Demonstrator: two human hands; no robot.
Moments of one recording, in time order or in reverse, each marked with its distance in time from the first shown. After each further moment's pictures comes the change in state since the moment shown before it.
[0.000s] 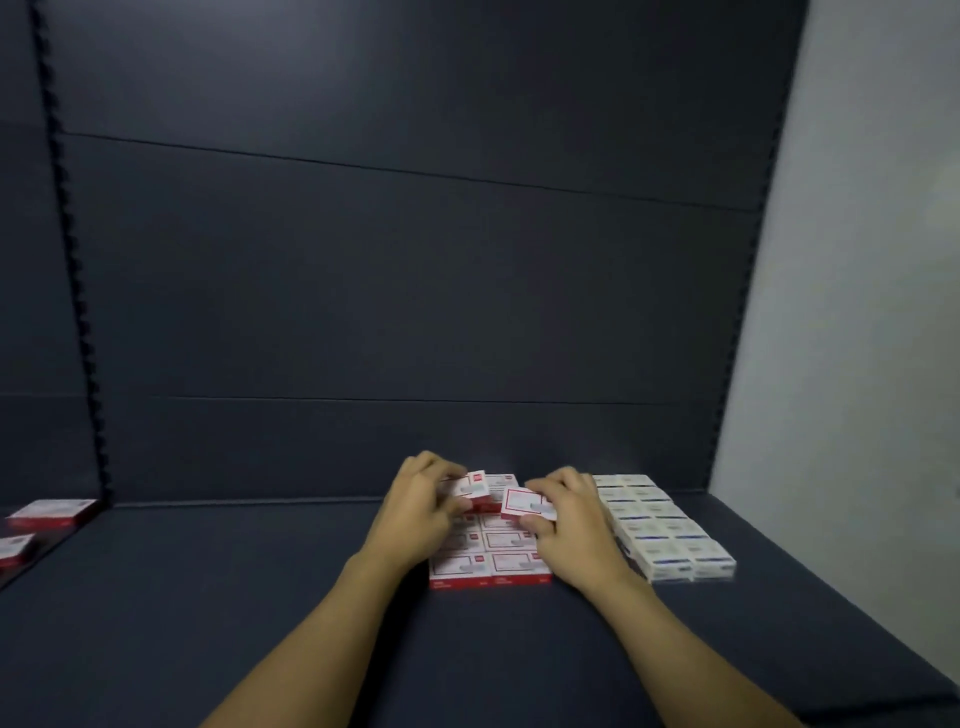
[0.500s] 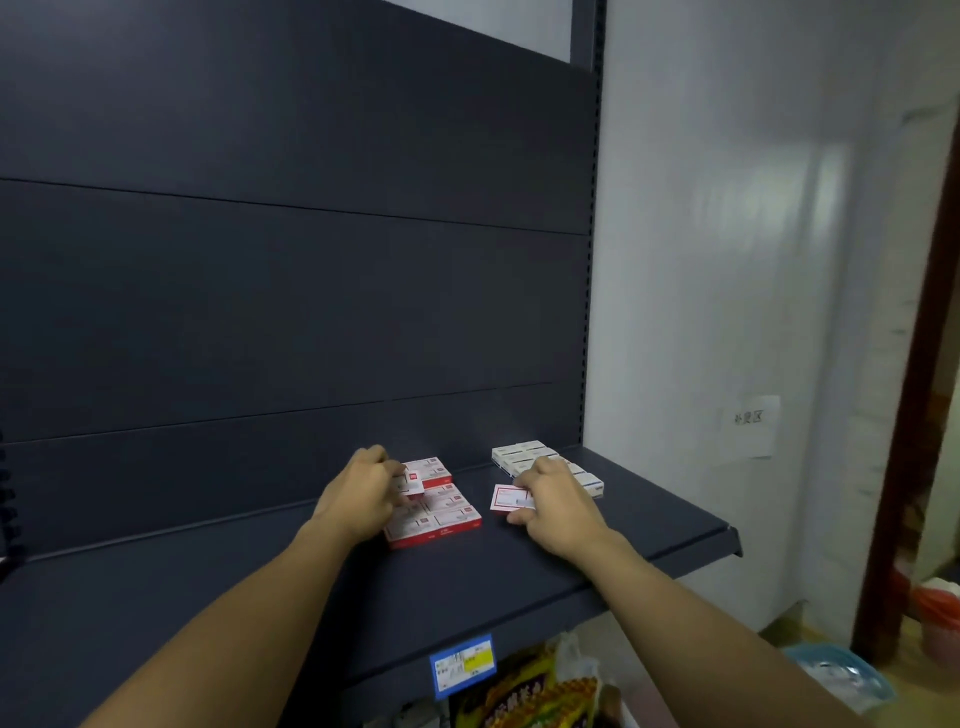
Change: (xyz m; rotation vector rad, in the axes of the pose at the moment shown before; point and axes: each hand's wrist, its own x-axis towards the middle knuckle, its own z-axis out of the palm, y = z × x) left_hand -0.019 0.023 -0.046 0.308 -0.281 0.180; right_hand -0.087 -0.045 -0.083 -0.322 -0.091 0.247
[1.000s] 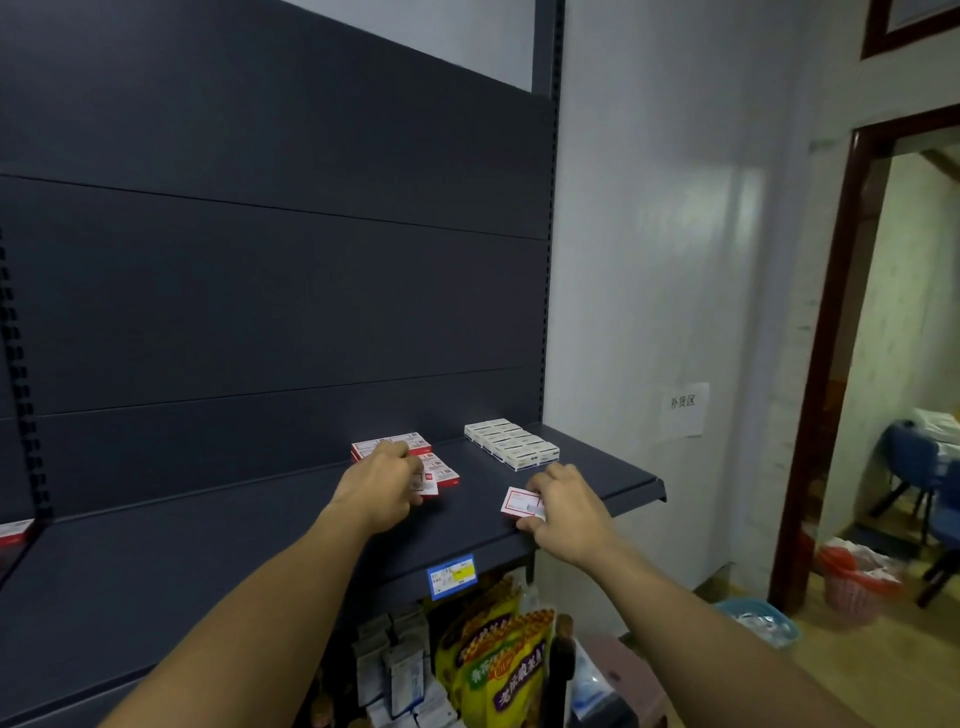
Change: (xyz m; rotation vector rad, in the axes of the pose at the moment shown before) left_hand -0.076 0.053 -0.032 0.104 -0.063 0.174; right_hand -0.121 -0.028 -0.044 -0.110 0.045 0.087
